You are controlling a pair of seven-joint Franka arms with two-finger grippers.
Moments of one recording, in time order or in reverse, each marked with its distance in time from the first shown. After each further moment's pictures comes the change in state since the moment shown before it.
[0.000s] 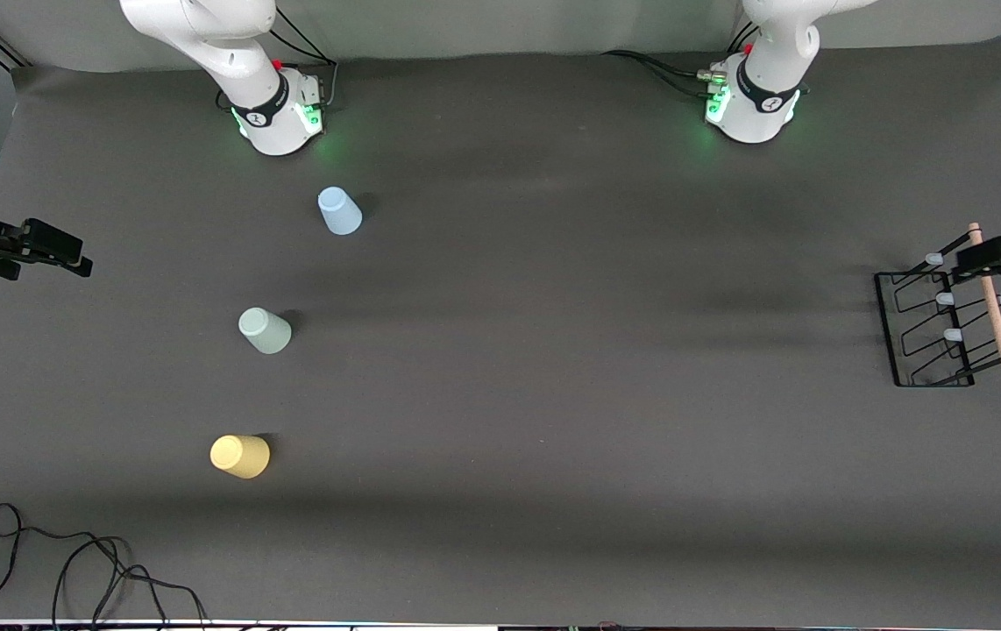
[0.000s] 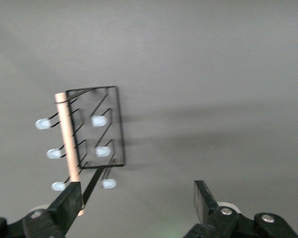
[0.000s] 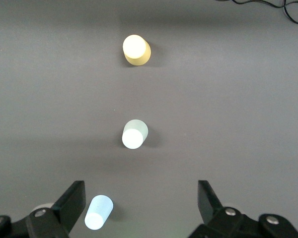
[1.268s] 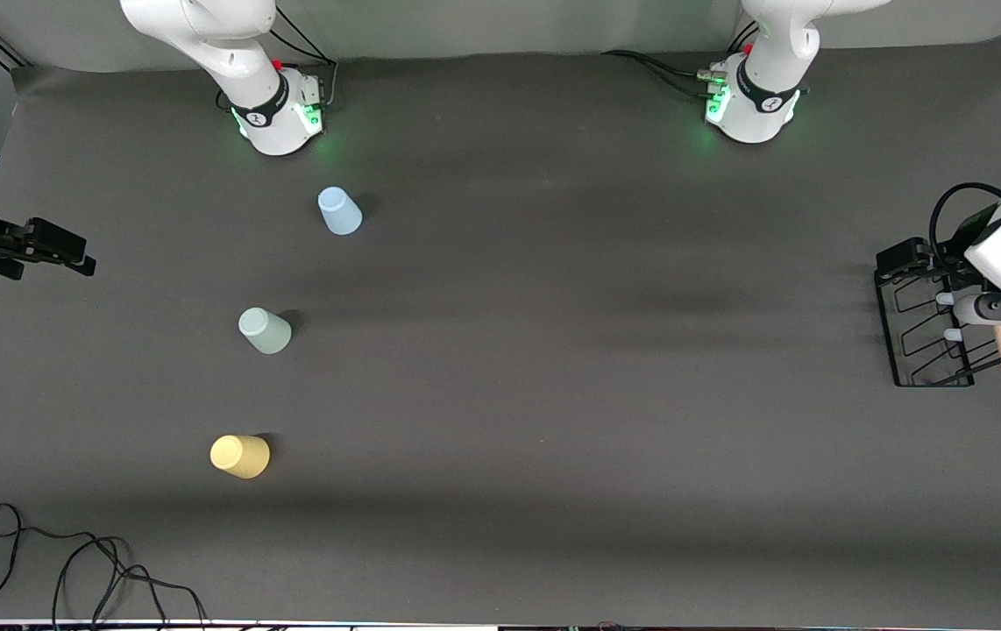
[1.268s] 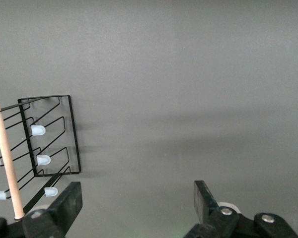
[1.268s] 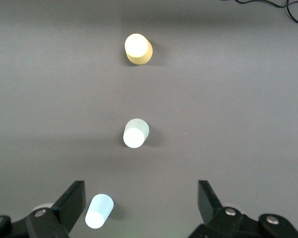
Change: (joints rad) left arm -0.175 -0.037 -0.010 -0.017 -0.080 0.004 -0.184; right arm -0.007 0.000 0.013 0.000 0.000 -0.003 0.000
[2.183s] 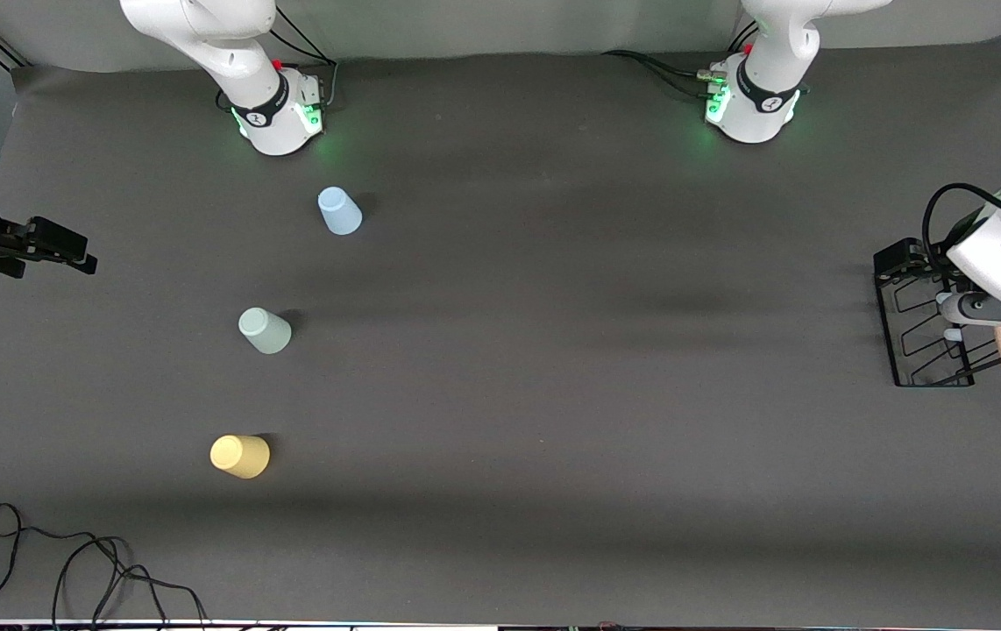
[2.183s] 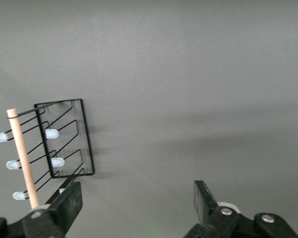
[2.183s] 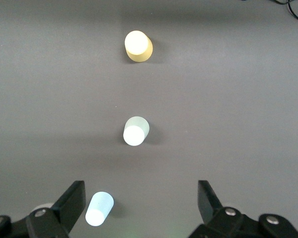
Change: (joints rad) left arm -0.027 0.000 -0.002 0.000 0.061 0.008 0.002; right arm 0.000 0.000 0.000 0.000 0.000 -0.010 0.000
